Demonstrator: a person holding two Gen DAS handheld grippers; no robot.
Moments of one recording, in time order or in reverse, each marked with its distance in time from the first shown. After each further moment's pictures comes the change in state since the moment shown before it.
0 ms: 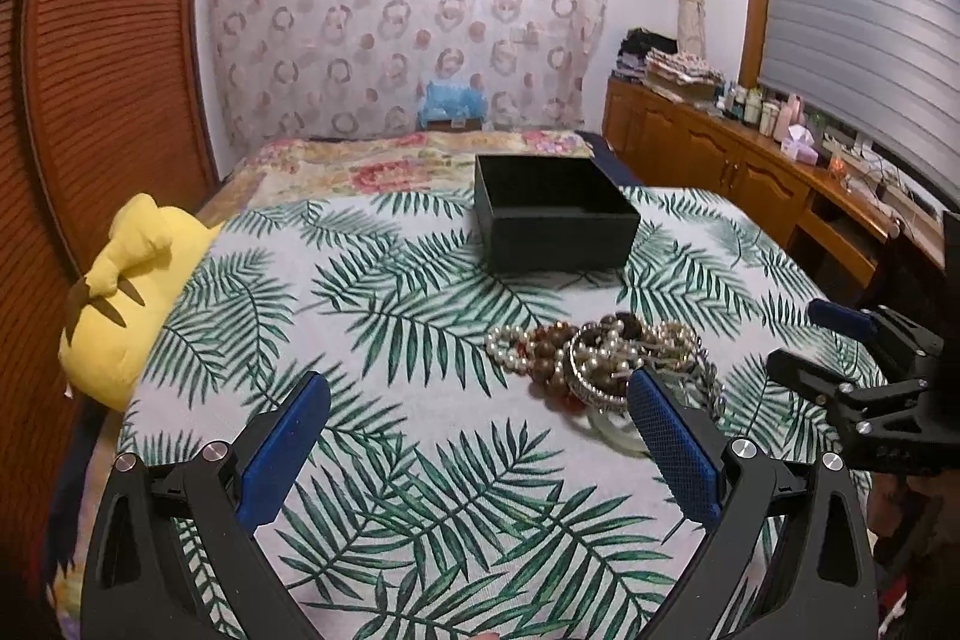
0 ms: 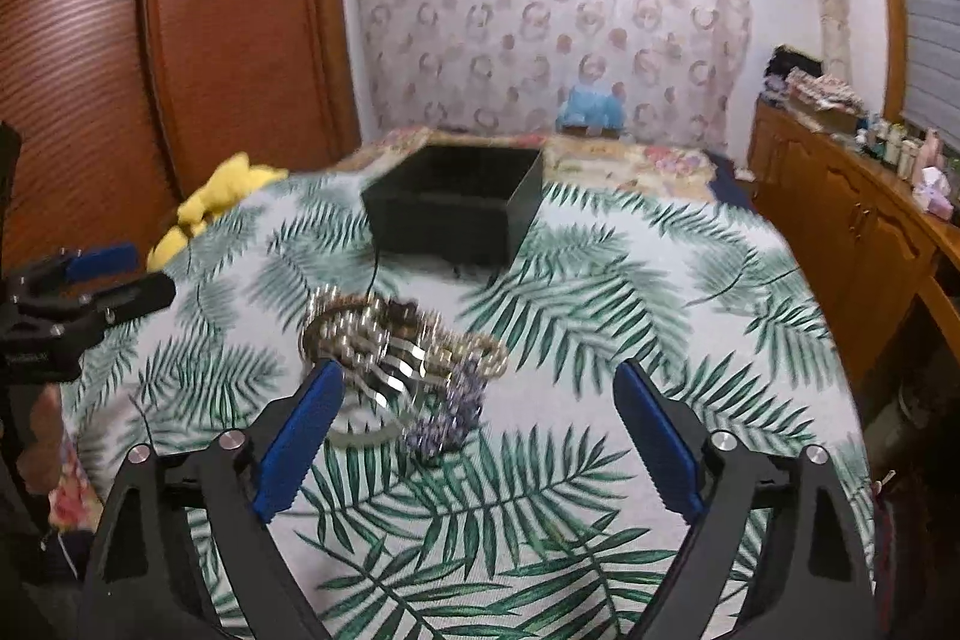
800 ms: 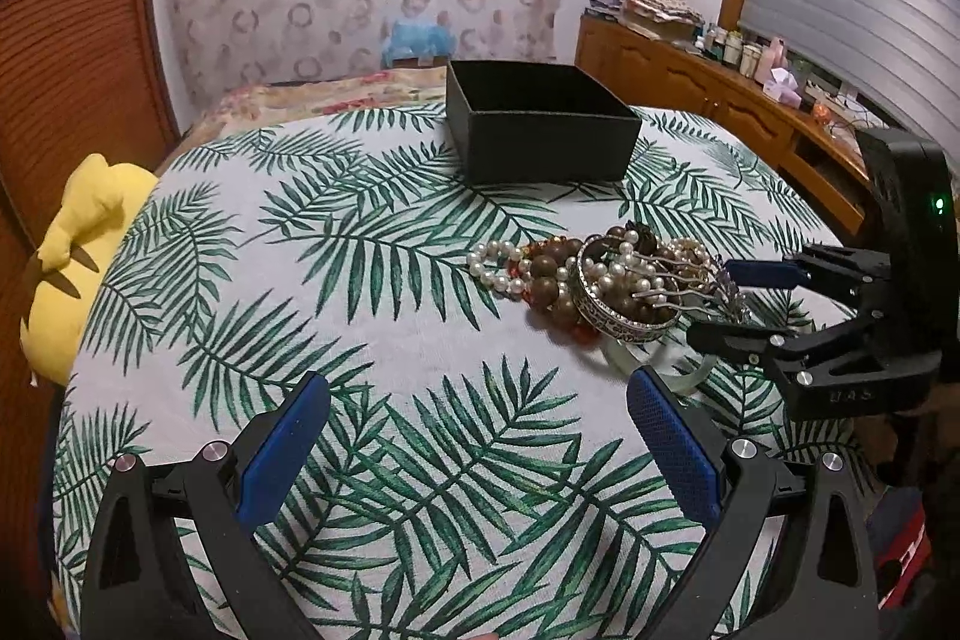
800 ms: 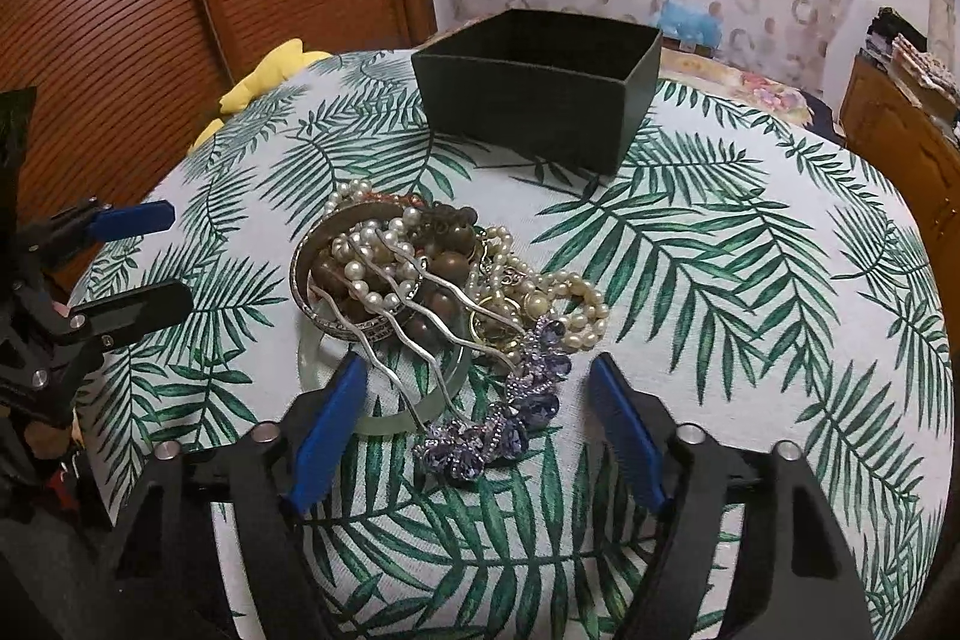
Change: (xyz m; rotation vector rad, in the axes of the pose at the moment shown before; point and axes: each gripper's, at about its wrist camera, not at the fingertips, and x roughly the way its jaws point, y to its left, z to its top) left arm 0.047 0.006 -0.022 0.034 0.151 -0.076; right arm 0.077 0.009 0.008 -0.097 0.231 0.153
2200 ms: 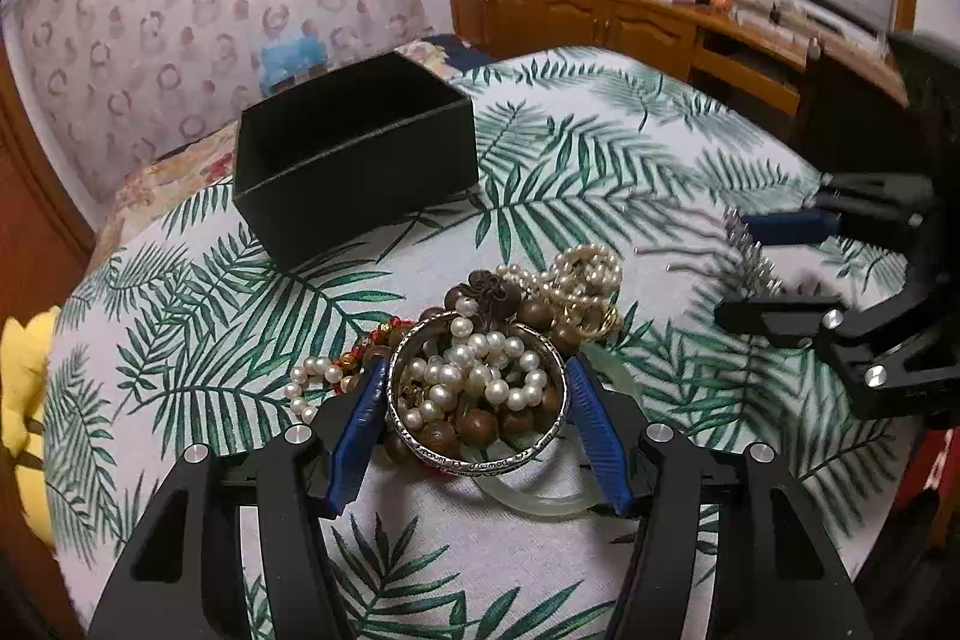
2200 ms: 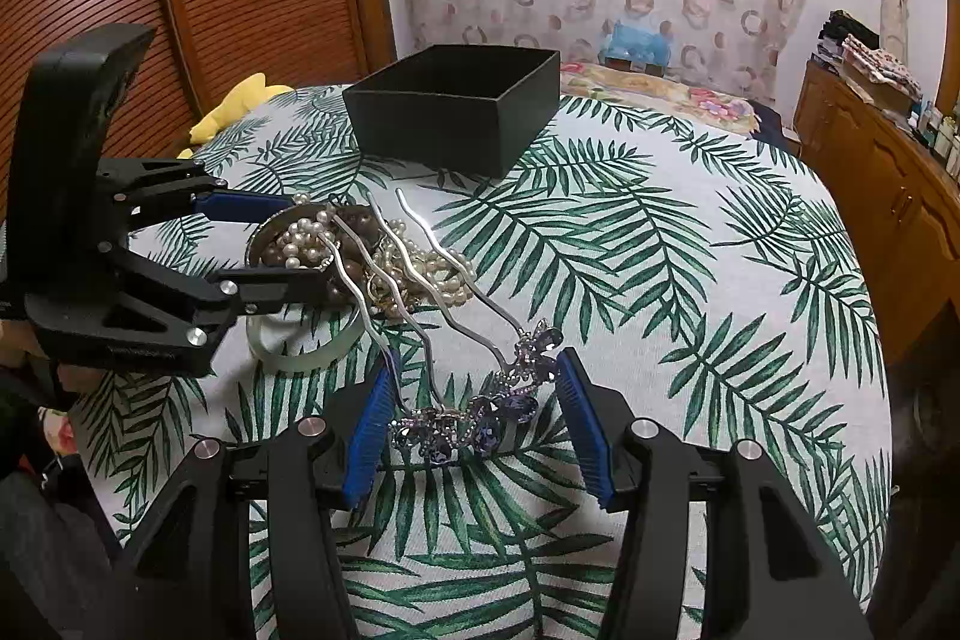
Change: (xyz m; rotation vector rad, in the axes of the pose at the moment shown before) left arm 0.053 -0.070 0.043 0.316 0.054 -0.126; right arm -0.044 -0.038 -0.029 0.047 -0.079 -0.081
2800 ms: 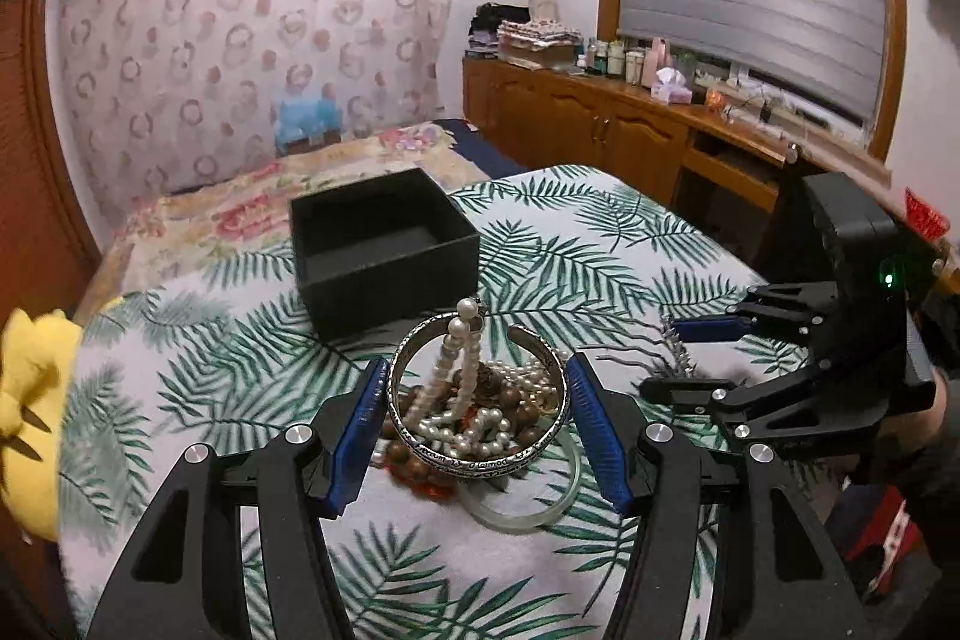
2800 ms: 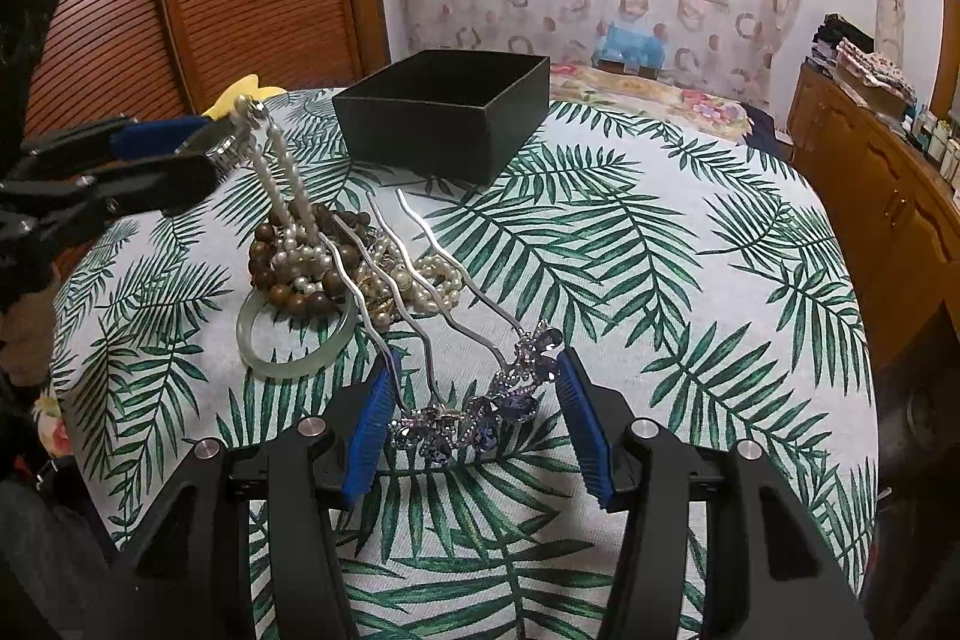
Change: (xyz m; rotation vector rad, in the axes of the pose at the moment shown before) left arm -0.065 0.002 0.015 -0.055 -0.189 -0.001; right arm -0.002 -0.002 0.005 -0.004 -0.005 -0.020
